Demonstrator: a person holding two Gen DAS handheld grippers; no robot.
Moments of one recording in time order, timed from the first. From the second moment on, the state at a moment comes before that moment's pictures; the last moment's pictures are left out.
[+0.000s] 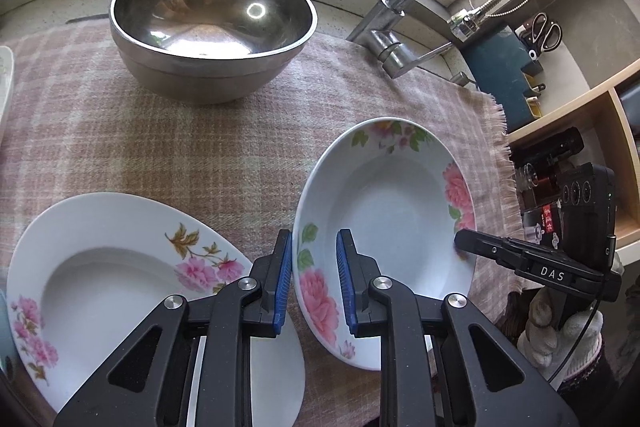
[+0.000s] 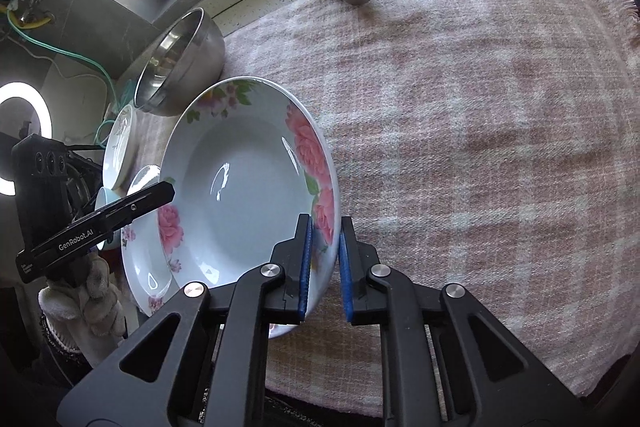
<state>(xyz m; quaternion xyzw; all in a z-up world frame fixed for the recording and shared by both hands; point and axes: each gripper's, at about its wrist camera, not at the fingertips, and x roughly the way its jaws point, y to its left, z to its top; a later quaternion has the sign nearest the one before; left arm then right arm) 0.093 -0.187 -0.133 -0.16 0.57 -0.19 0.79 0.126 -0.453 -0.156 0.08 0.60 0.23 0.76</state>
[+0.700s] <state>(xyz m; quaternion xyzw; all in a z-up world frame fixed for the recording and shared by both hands) 0.035 -0.111 -0.118 -0.22 0.54 -0.11 0.81 0.103 -0.366 -0.145 0.02 0.60 0.31 0.74</state>
